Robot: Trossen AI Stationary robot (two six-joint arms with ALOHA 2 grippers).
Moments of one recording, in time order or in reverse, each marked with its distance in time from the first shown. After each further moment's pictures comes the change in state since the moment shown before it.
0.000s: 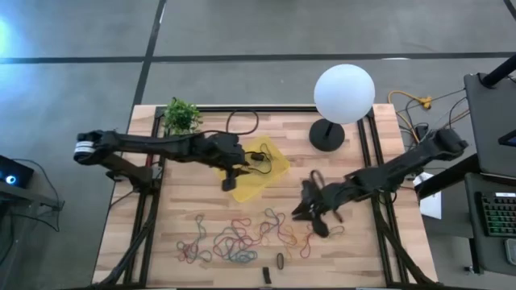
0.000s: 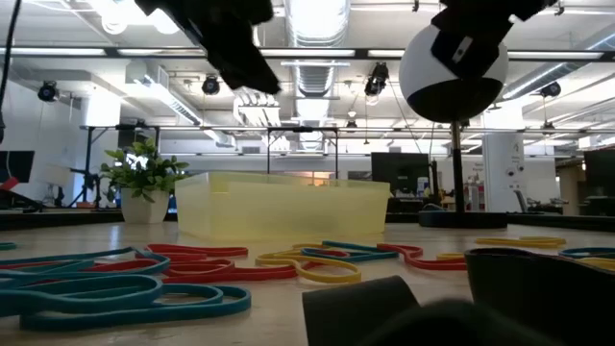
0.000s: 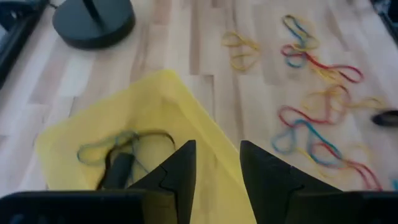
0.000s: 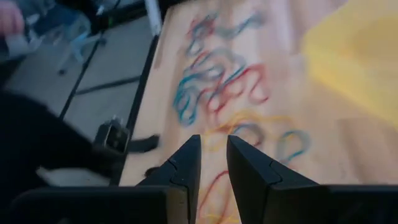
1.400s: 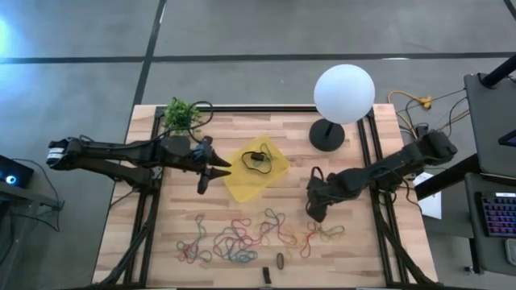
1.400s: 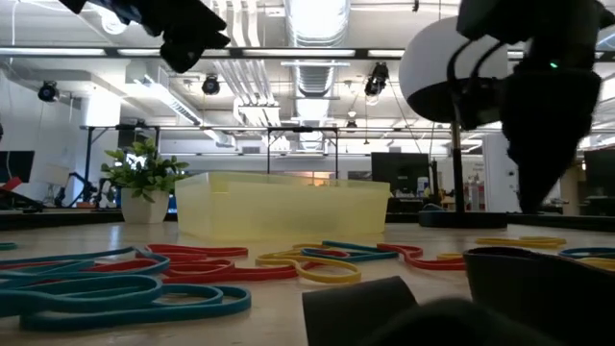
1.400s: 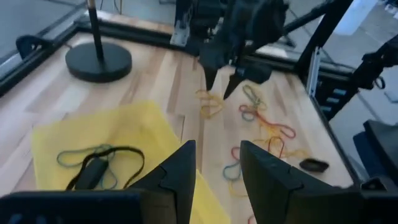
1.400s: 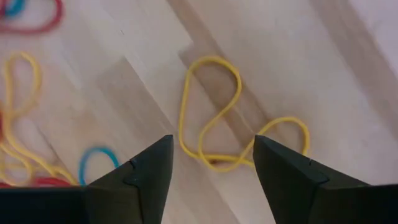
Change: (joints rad) left arm -0.055 -0.413 -0.302 0.237 -0.013 -0.224; right arm -0.097 0.126 -0.042 -0.604 0.045 0.417
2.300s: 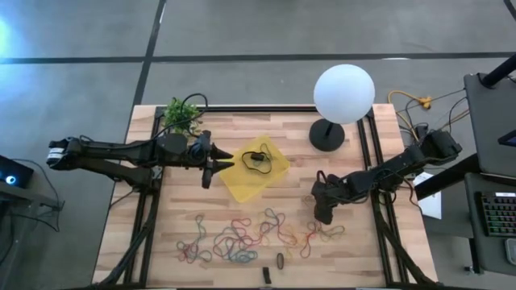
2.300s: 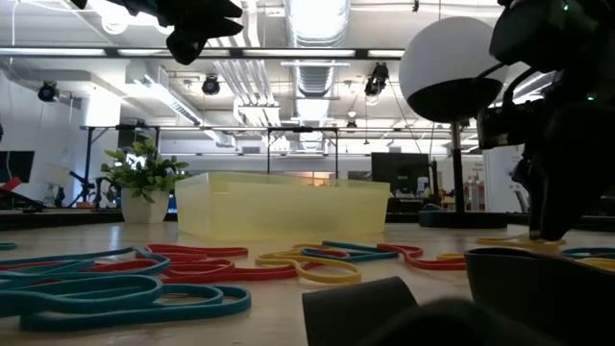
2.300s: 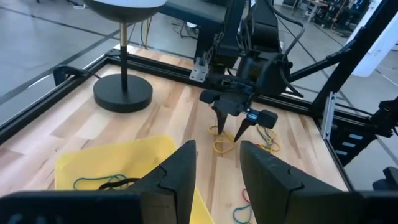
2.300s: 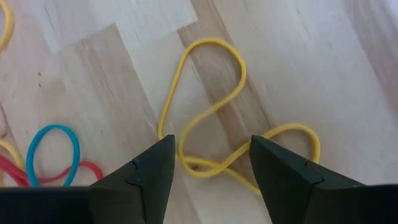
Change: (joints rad) left arm 0.000 0.005 0.011 0.096 -0.112 -0.053; right arm 0.016 -0.019 -0.203 0.244 0.051 -0.166
